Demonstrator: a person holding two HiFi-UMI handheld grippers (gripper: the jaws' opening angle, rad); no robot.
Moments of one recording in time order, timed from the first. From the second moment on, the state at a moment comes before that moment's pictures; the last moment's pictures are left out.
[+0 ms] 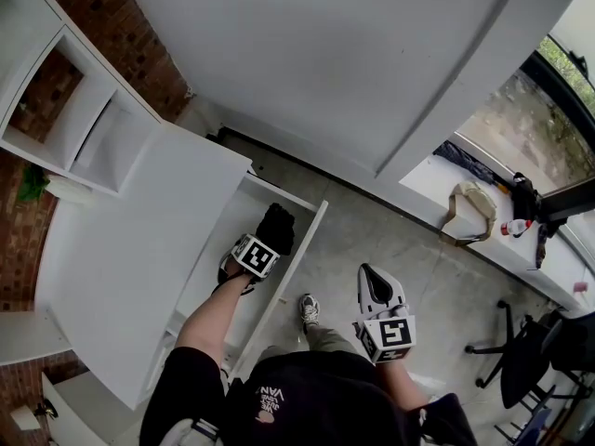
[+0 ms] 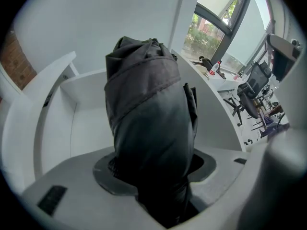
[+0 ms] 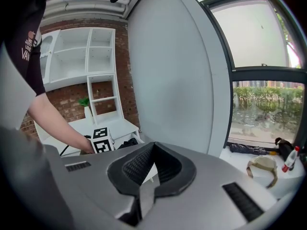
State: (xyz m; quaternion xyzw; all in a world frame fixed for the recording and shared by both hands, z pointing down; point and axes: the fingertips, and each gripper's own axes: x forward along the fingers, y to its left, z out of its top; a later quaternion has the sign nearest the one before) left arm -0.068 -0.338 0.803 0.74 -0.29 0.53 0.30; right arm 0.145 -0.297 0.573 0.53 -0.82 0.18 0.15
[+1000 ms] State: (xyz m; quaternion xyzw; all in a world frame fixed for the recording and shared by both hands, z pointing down) left arm -0.072 -0.341 0.847 0.69 -0.29 0.57 0.34; right arm 0.150 -0.298 0.592 0.53 -0.81 0.20 0.15
